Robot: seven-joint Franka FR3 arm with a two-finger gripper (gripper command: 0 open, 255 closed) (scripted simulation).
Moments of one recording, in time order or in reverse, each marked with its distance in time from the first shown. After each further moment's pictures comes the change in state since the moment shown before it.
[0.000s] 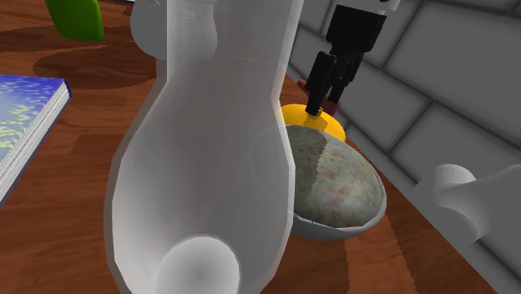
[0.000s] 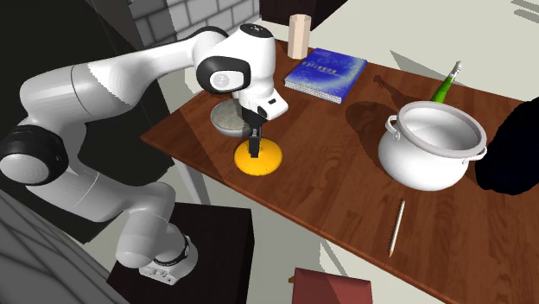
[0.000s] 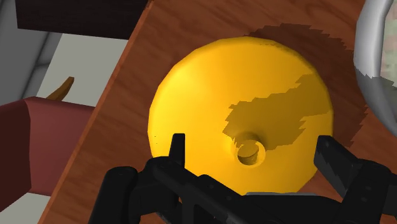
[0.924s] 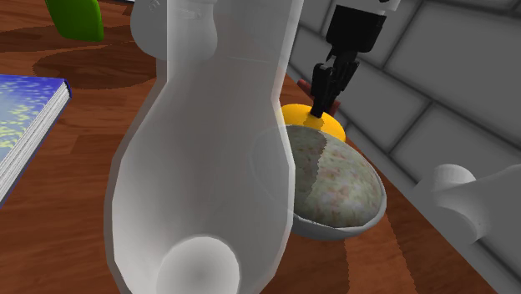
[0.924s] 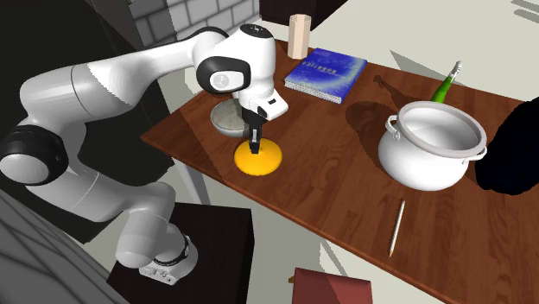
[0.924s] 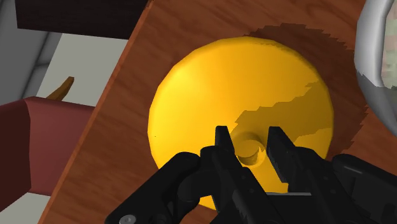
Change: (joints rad) arm 0.000 -0.001 0.000 -0.002 0.000 0.002 0.000
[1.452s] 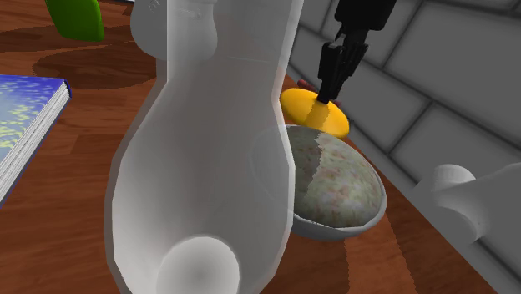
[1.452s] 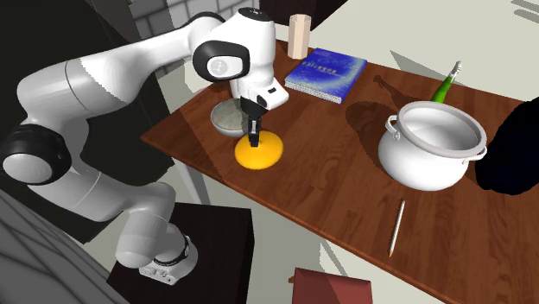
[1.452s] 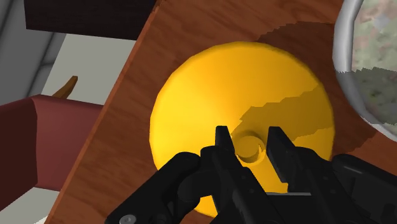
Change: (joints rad) arm -0.006 0.027 -0.006 0.100 -0.010 -0.075 0.009
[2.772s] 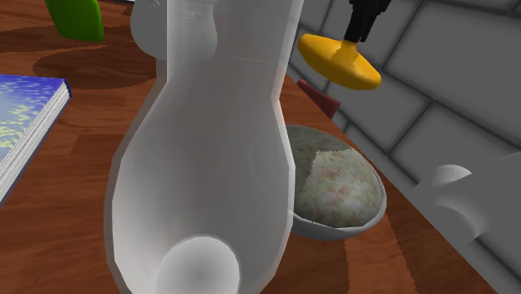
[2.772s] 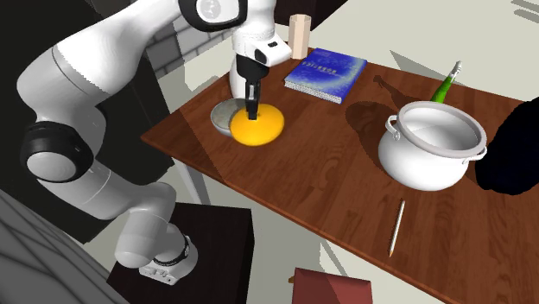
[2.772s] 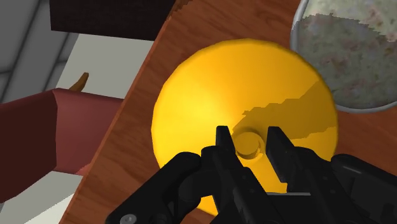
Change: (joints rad) arm -0.024 0.154 0.003 0.413 -0.037 -0.263 0.044
